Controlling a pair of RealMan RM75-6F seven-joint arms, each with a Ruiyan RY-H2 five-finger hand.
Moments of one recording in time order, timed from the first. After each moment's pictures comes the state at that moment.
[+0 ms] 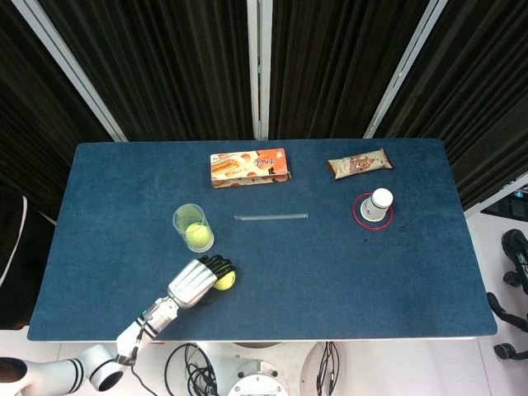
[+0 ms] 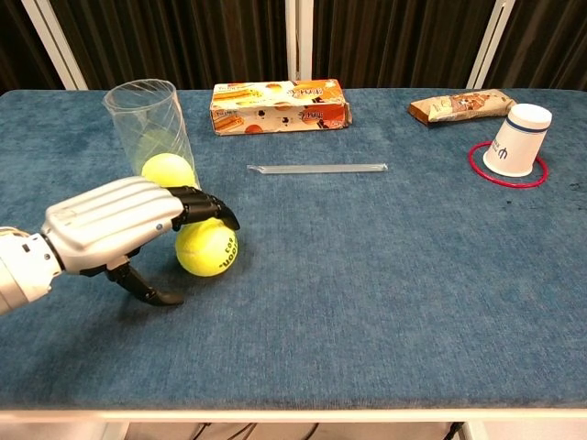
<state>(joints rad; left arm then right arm) -0.57 -1.72 0.04 -1.24 1.68 1.15 0.14 -0.02 -1.01 0.03 -1.47 -1.56 1.58 0.34</state>
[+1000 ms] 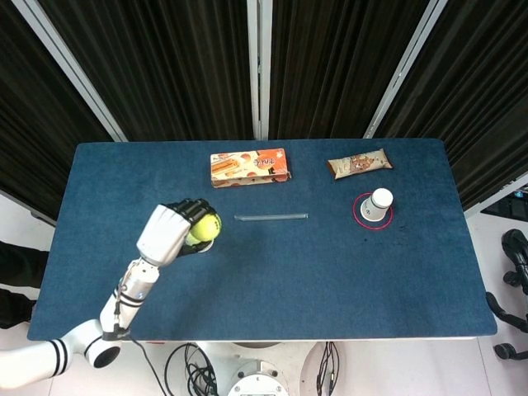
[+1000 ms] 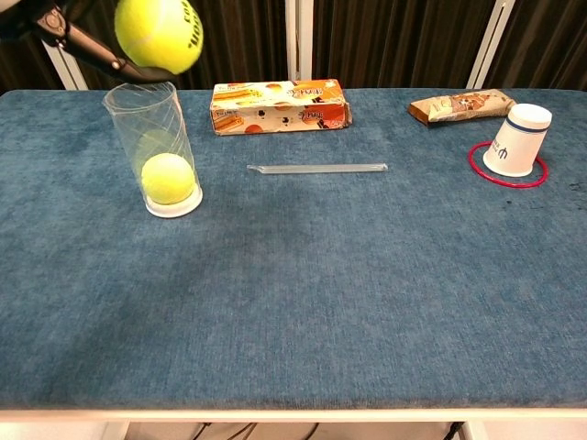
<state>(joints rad) -0.62 -1.52 -0.21 -1.51 1.61 1.37 0.21 -0.03 -1.00 0.03 -1.48 -1.58 1.61 0.35</state>
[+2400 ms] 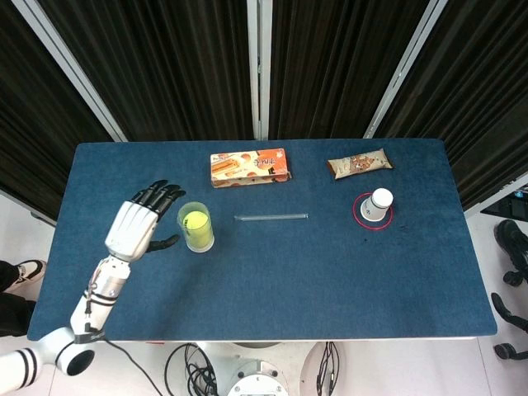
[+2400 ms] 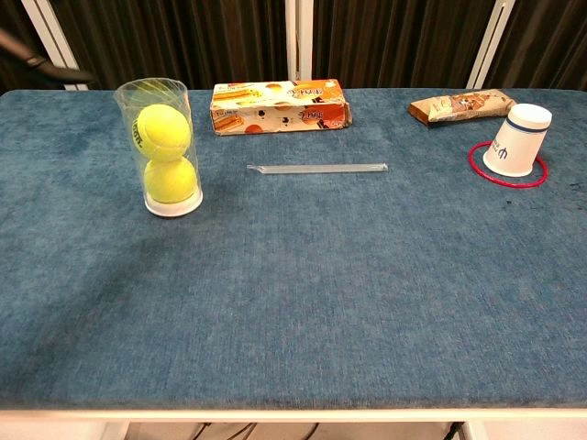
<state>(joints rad) -0.53 -1.34 -0.16 -1.62 1.52 1.37 0.19 -0.04 -1.00 0.04 -1.48 -1.58 1.63 0.35</state>
